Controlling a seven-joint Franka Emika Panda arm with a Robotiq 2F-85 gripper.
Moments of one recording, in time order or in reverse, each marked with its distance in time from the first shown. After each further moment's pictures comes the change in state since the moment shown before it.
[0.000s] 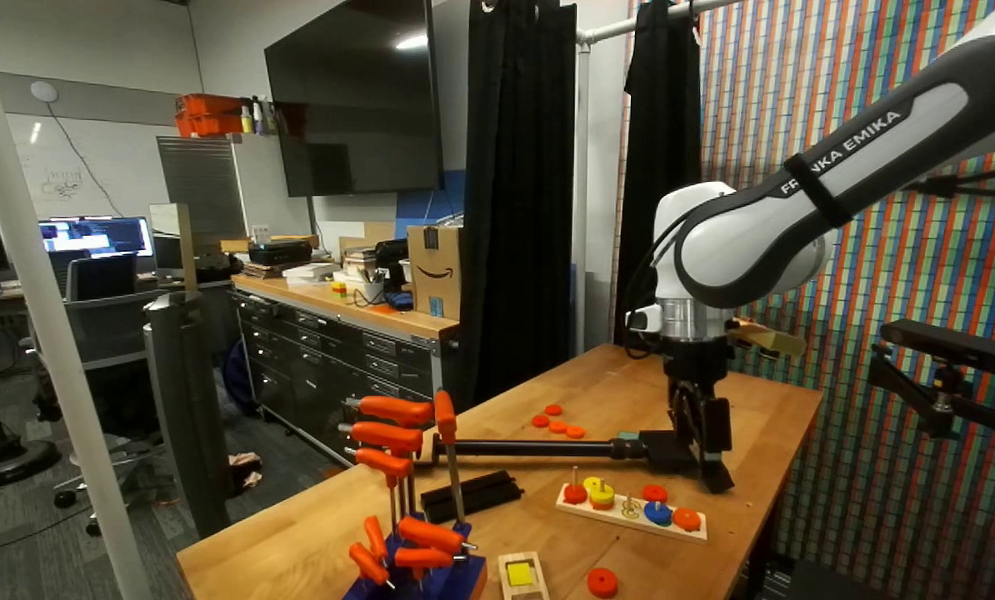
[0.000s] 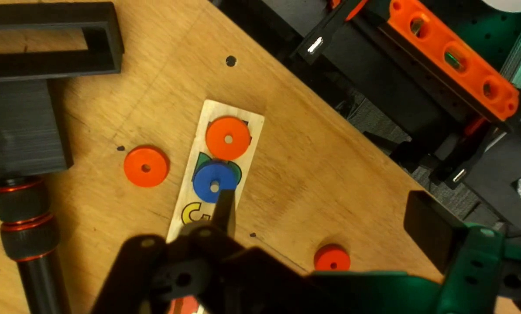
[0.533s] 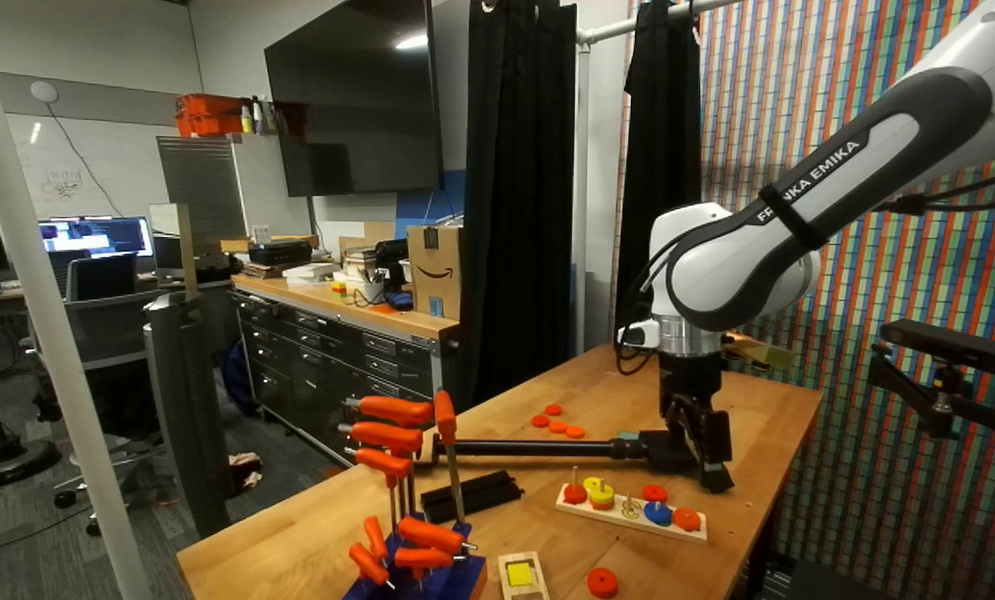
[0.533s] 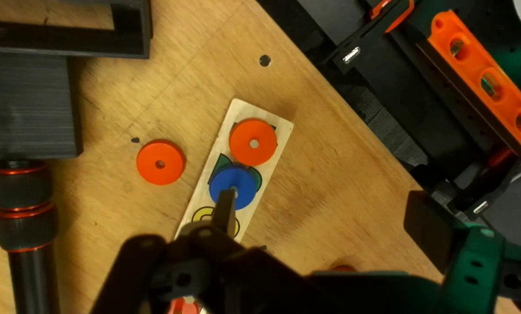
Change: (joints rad) arm -0.024 0.090 0.000 0.000 -0.014 0.097 -0.136
